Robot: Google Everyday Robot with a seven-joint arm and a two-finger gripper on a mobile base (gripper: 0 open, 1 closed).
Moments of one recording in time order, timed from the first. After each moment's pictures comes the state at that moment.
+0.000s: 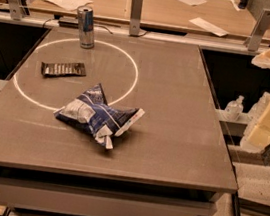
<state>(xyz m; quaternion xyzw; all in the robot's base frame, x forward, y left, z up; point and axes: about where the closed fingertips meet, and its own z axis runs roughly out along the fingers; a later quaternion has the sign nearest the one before) 0.438 -0.214 0.987 -0.60 0.78 -0.05 0.18</state>
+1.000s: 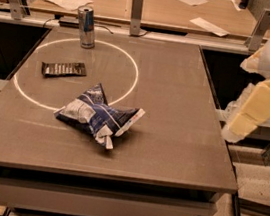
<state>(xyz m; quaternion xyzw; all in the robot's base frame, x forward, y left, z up) 0.448 -0.197 0.979 -0.56 0.81 0.02 0.17</state>
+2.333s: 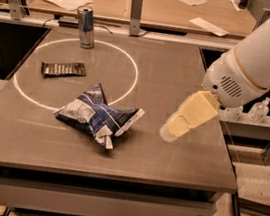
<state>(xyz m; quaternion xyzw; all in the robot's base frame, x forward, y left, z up) 0.458 -0.117 0.930 -0.47 0.85 0.11 0.20</state>
